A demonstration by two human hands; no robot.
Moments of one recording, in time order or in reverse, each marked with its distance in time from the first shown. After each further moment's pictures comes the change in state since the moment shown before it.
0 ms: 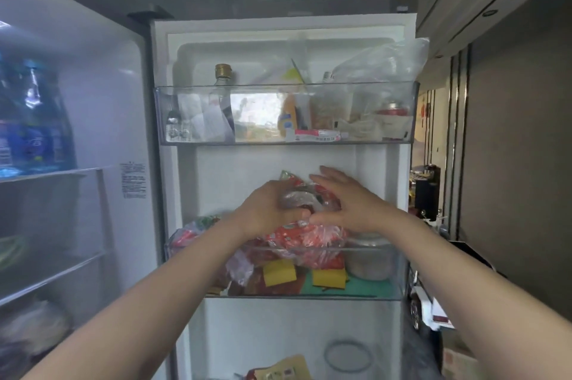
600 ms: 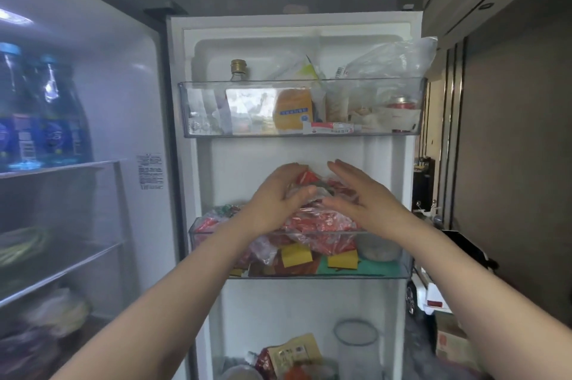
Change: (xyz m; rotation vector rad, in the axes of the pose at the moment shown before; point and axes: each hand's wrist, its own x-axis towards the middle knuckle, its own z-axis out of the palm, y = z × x) left_hand -0.035 0.008 -0.010 -0.134 0.159 0.155; right_hand -0.048 -0.050 0.003 0.248 0.211 0.020
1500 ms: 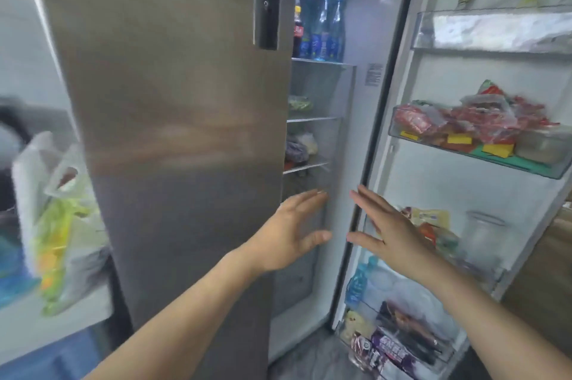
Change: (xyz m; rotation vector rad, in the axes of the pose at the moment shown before) left_hand -0.495 0.243 -0.059 0.332 0.121 -0.525; right_hand -0.335 -0.215 0.087 0.230 -0.479 -0.419
